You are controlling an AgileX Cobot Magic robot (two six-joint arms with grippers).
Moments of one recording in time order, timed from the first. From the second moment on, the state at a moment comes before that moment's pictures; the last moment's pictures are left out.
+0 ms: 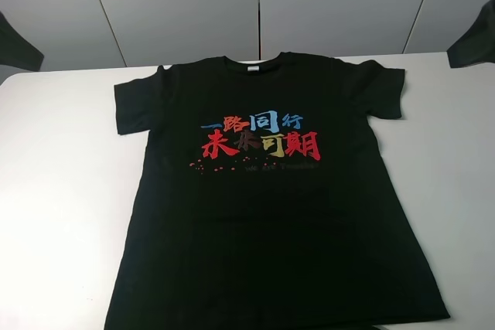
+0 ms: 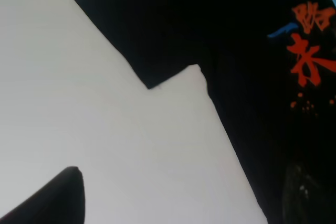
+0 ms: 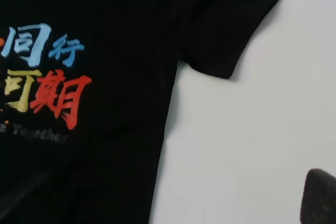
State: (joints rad) left arm -0.21 1.19 -0.97 -0.23 0.85 0.39; right arm 0.05 1.08 -0.86 0.15 0.83 -0.20
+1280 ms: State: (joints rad) left arm -0.57 2.20 -1.42 0.00 0.87 0.49; right arm 0.05 1.64 -1.00 0.32 0.89 -0.46
